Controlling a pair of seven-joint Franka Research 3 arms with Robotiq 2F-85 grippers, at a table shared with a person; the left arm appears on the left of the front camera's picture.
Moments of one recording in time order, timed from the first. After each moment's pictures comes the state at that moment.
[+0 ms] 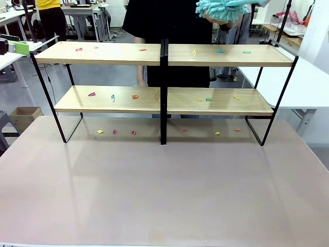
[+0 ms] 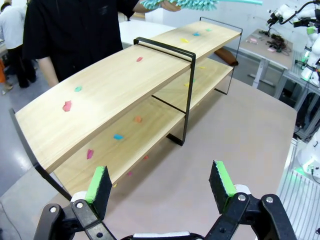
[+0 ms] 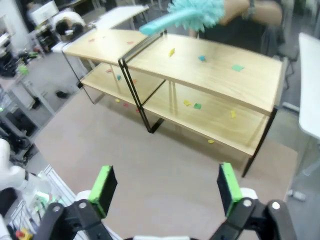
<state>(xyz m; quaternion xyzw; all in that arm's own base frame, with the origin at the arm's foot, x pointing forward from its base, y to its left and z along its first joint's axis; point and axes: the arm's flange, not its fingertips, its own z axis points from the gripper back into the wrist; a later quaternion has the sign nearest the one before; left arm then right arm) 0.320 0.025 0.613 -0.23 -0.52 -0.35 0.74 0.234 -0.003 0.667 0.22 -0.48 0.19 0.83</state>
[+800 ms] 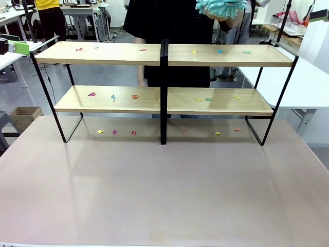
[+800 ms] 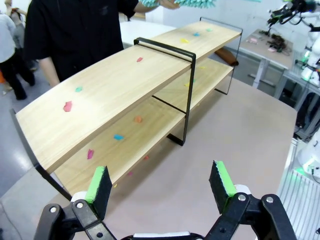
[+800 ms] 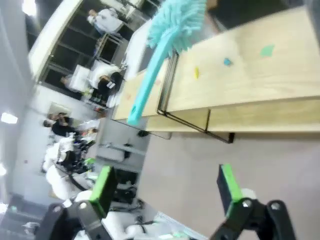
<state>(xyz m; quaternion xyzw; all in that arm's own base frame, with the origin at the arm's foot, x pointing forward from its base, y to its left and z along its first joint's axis) 0.320 0.025 0.613 -0.23 -0.52 -0.35 0.74 0.346 0.016 0.695 0.45 -0.33 -0.06 0.82</state>
